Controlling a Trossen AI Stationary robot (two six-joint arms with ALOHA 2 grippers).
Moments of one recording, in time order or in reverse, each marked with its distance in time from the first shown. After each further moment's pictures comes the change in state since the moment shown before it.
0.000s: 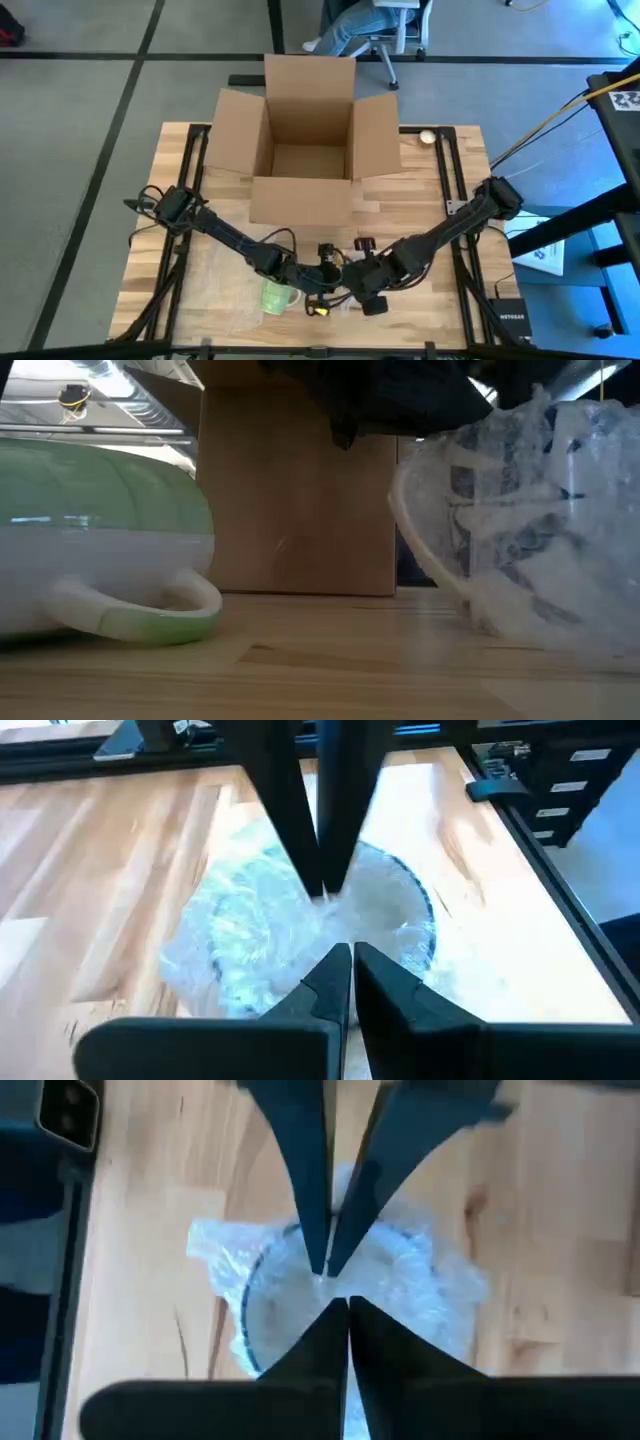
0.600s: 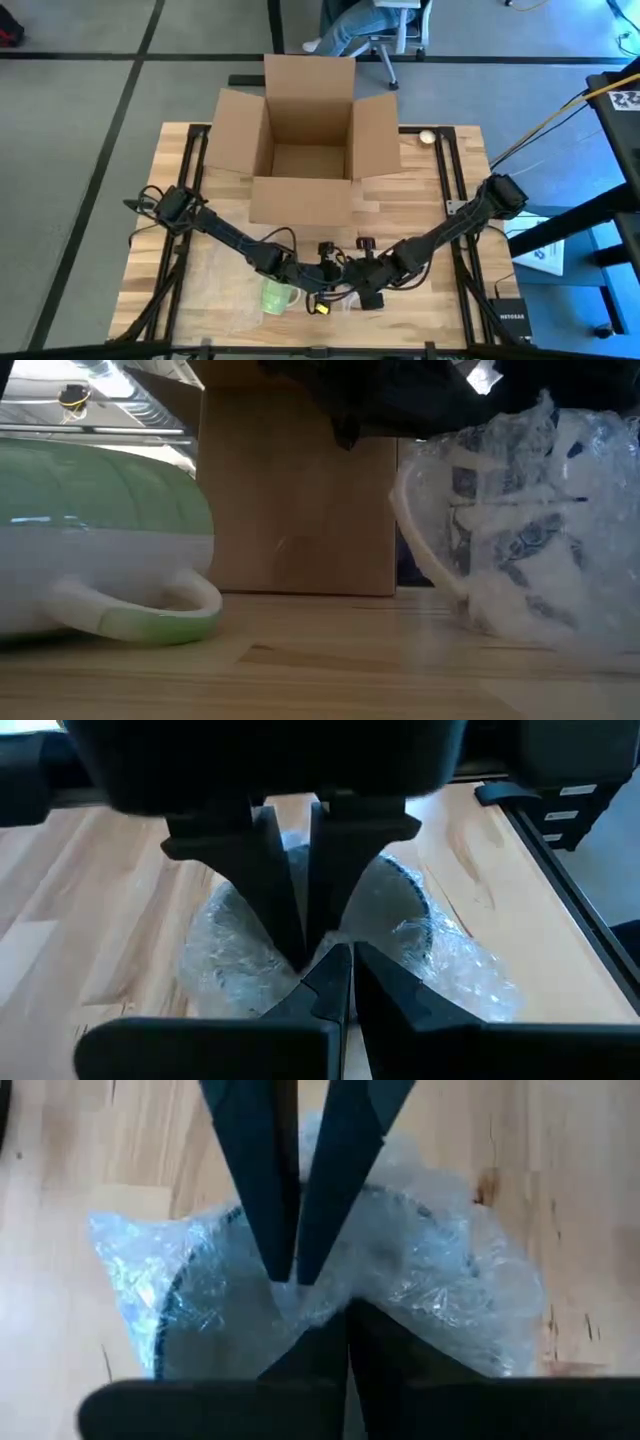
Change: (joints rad) left arm 0.000 0.000 0.000 0.004 -0.004 0.006; right arm -0.014 -0.011 -0.293 0.306 0.025 0.031
